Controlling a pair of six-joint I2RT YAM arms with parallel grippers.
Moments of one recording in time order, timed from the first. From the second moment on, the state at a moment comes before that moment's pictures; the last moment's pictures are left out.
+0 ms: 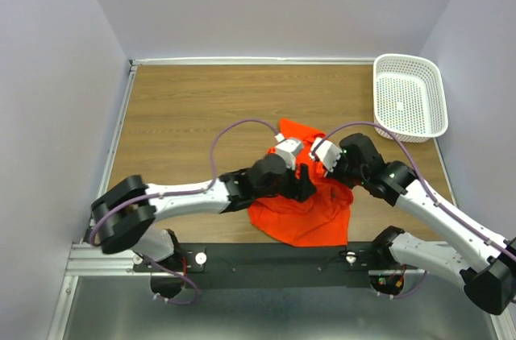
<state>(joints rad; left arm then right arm) -1.09 1.39 0.74 0.23 -0.01 -0.65 0.66 0.95 0.77 -0.69 0.09 -0.54</state>
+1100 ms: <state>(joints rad) -1.36 1.91 1.20 -0.34 -0.68 -0.75 0.47 0.92 0.77 -0.62 0.11 -0.43</state>
